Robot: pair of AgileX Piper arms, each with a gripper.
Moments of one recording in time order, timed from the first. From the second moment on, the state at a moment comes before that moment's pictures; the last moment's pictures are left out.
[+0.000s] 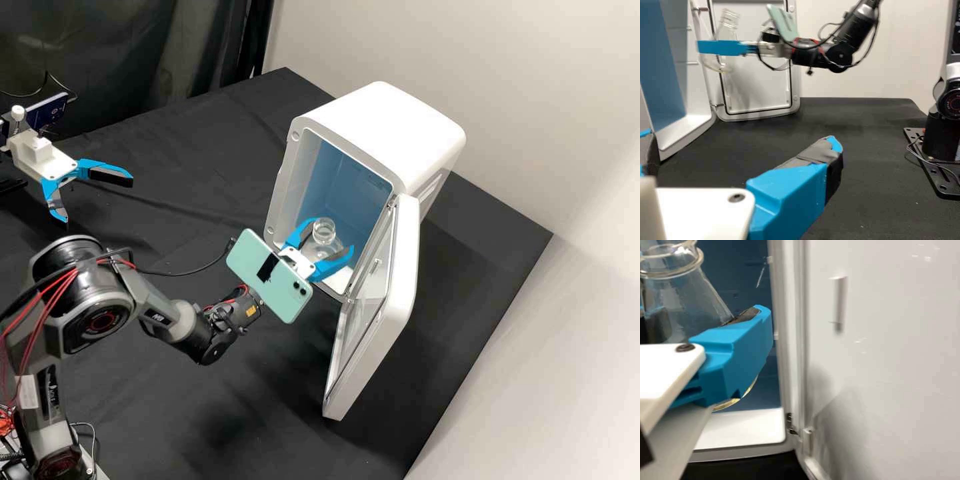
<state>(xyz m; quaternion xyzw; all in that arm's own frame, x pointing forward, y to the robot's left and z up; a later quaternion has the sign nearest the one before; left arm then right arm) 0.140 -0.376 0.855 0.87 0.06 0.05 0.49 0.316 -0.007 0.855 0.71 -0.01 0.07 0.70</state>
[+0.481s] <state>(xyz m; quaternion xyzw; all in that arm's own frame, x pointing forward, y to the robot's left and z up) 0.146 -0.375 0.849 0.86 0.06 0.04 0.50 0.359 0.010 0.816 0.70 0.02 0.07 0.71</state>
